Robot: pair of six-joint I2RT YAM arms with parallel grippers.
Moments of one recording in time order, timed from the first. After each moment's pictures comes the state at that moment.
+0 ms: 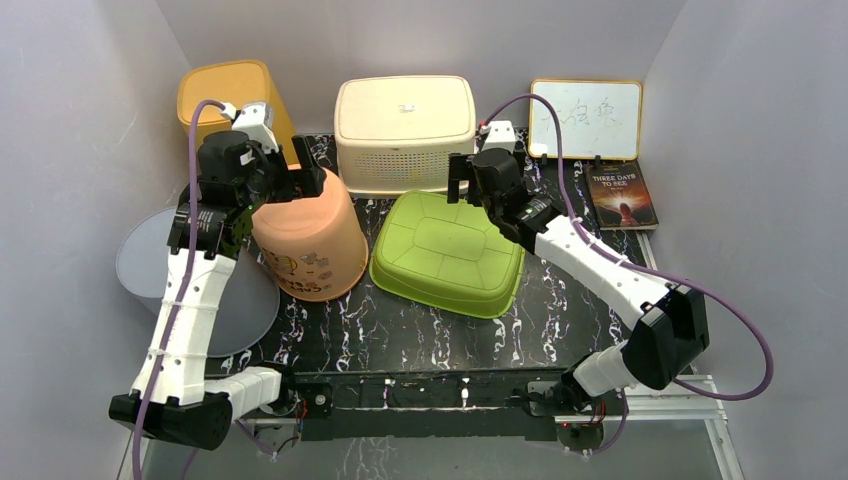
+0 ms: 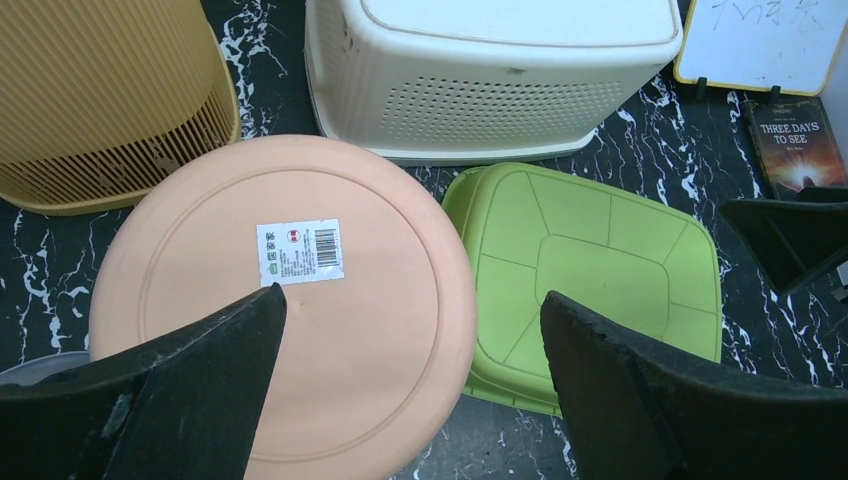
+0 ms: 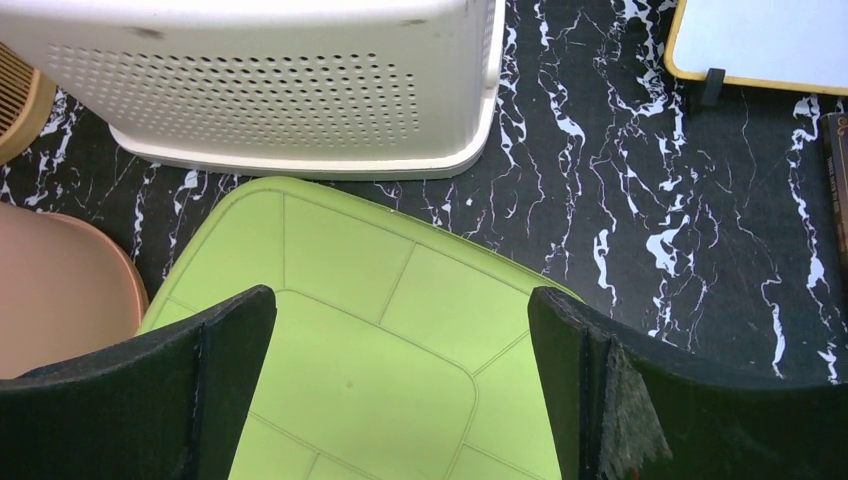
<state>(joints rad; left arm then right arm) -0.18 1.13 1.45 -0.76 0.06 -0.23 0.61 1.43 1.25 -0.28 0.45 0.30</state>
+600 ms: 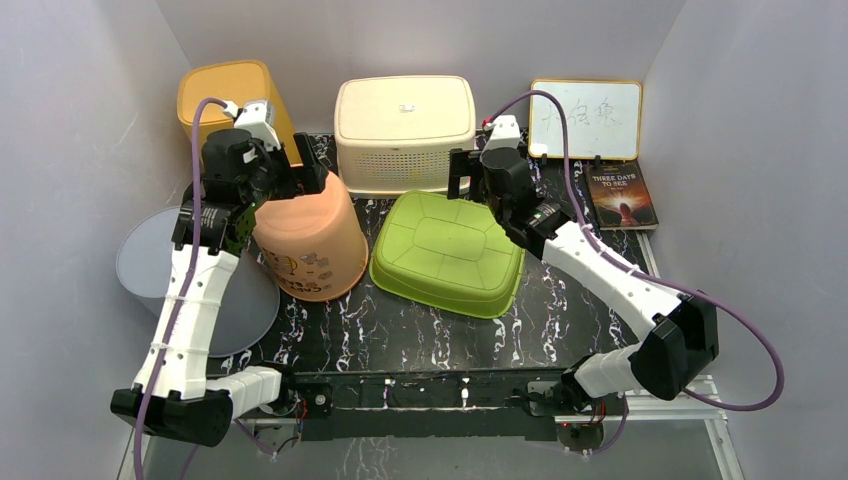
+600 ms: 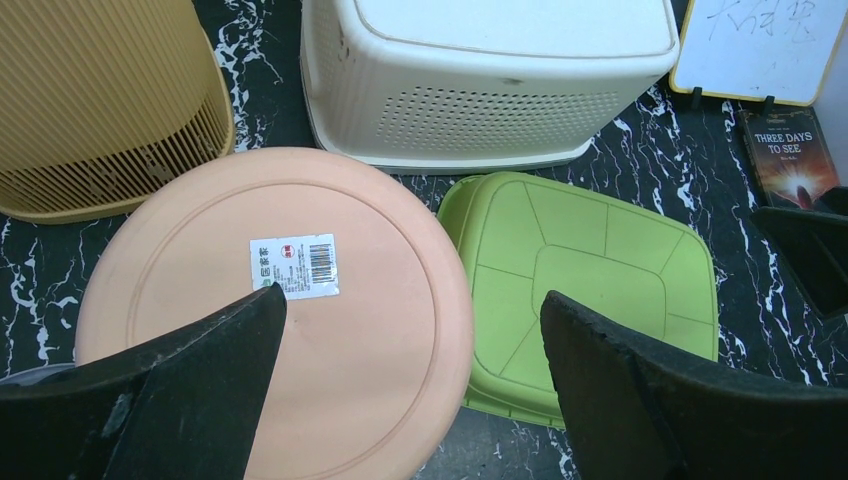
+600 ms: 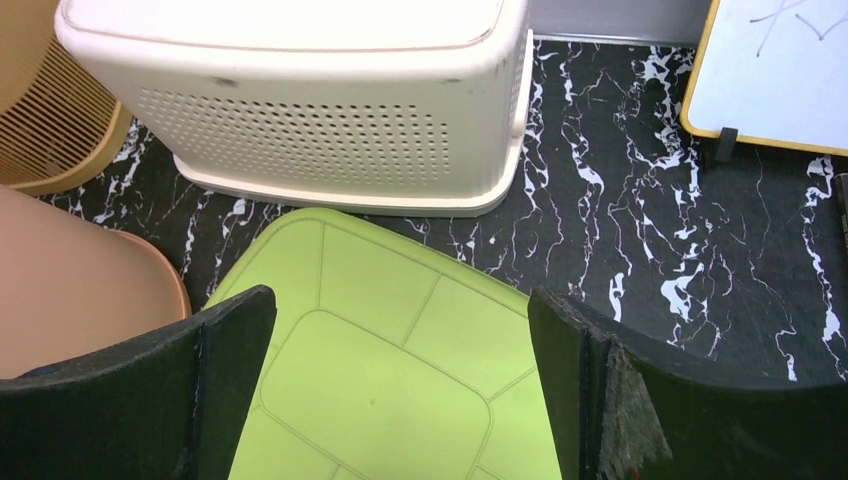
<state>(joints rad) -0.18 1.15 1.44 -0.72 0.06 -0.25 0.61 1.37 1.23 -0.20 0.40 0.24</state>
